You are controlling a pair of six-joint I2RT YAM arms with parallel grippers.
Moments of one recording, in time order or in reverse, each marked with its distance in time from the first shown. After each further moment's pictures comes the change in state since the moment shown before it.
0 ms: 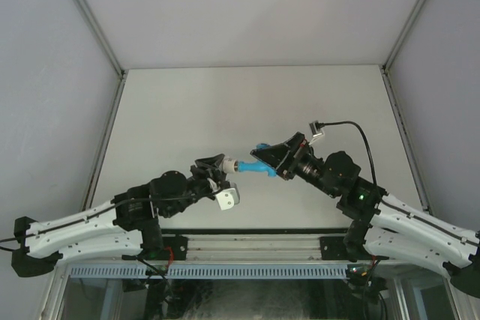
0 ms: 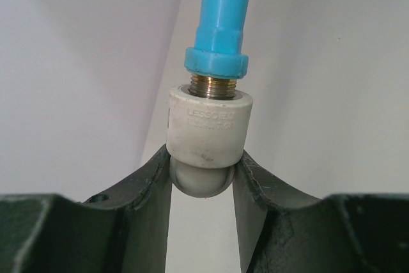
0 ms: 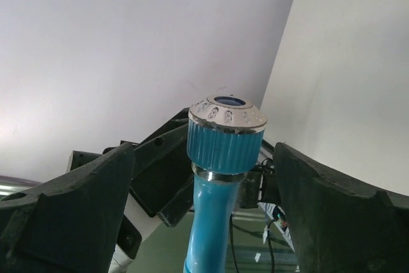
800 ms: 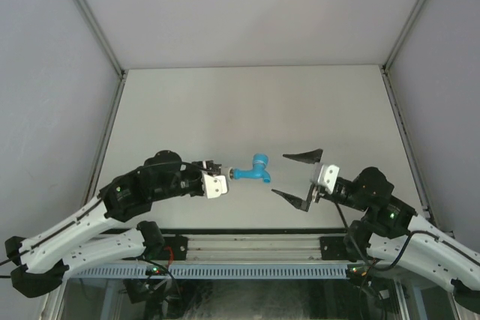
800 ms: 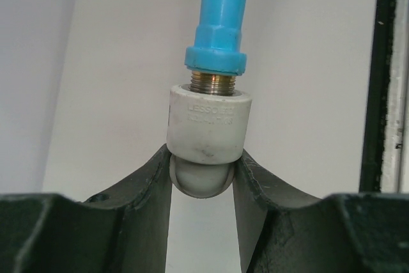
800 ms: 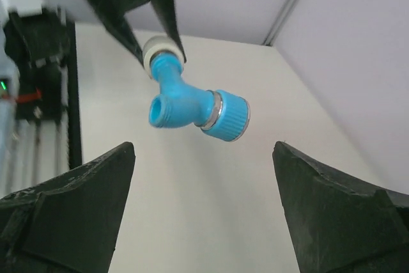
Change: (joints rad) left arm 0.236 0.023 0.150 -0.320 0.431 -0.164; right arm -0.017 -0.305 -0.060 -0.160 -0.301 -1.445
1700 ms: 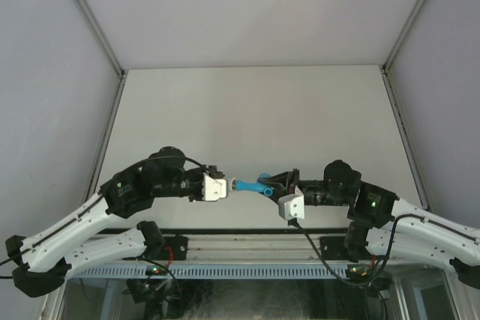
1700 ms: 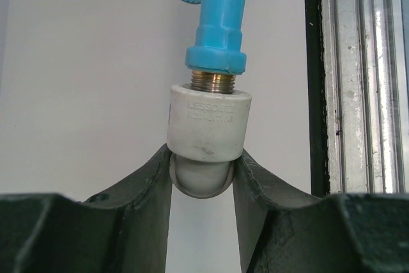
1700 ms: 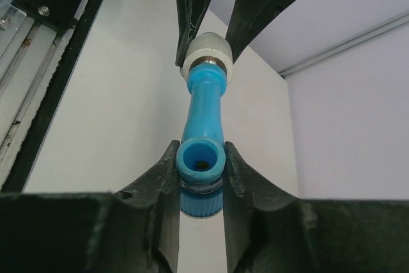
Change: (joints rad) left arm 0.043 0.060 0.065 -0.125 0.219 -0.016; right arm 0.166 0.216 0.108 -0.157 -0.131 -0.681
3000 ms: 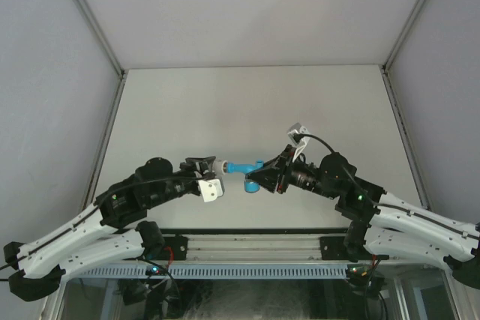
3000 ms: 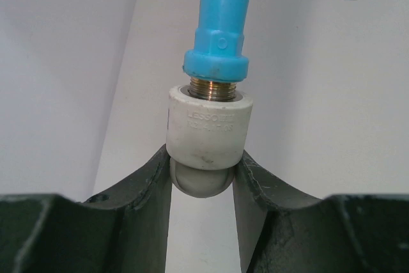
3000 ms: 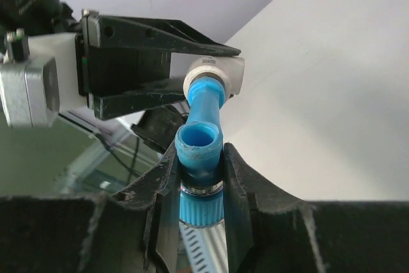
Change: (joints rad) left arm -0.039 -0.135 -0.137 0.213 -0.300 0.108; right arm -0.047 0.111 0.000 0.277 0.264 1.424
